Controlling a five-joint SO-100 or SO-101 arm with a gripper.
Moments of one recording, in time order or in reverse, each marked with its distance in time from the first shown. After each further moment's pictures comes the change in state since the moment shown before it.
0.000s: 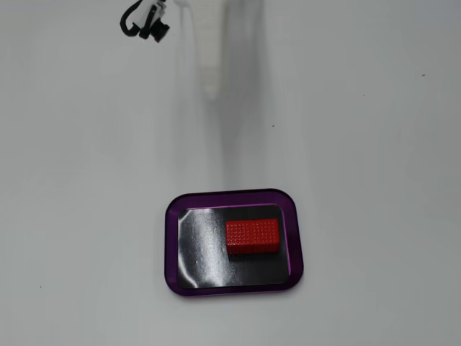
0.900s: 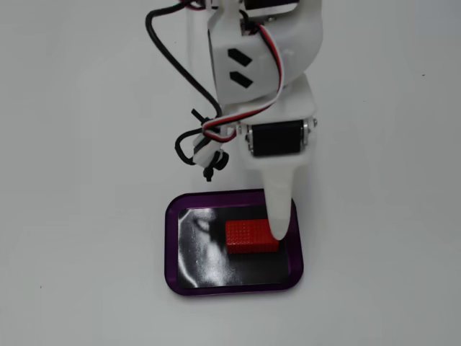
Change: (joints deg) arm -8.2 -52.5 -51.5 16.5 0.2
